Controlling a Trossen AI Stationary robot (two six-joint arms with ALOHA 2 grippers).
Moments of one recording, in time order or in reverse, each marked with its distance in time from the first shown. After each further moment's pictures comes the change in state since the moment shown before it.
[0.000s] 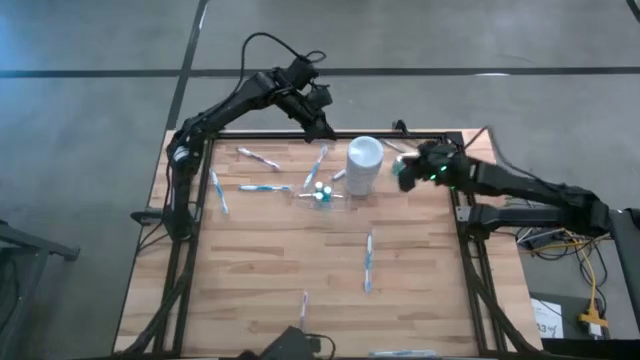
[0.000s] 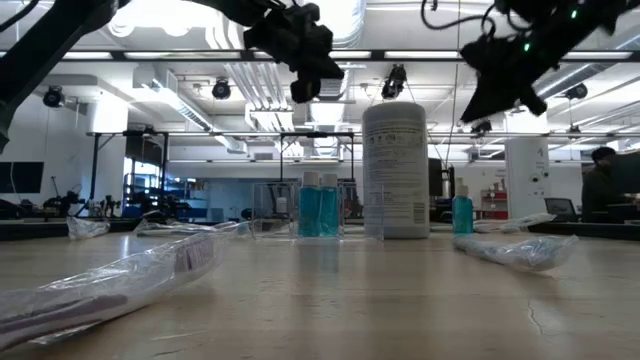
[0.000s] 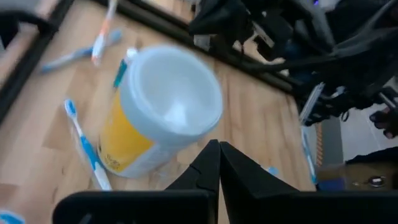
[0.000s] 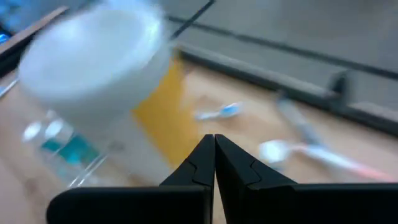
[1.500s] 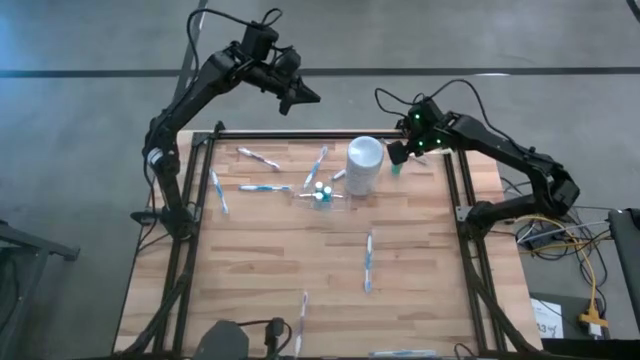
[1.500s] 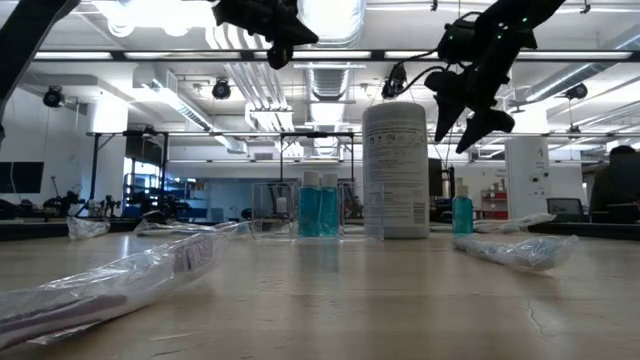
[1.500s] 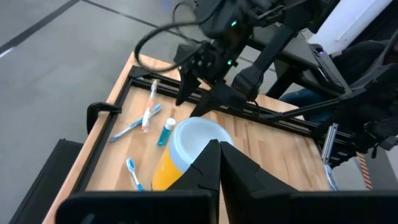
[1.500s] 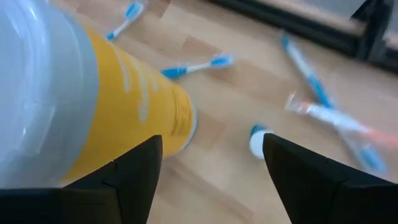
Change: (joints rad) left arm 0.137 -0.161 0.006 0.093 0.017 0.034; right arm -0.354 0.482 0.398 -0.336 -0.493 -0.097
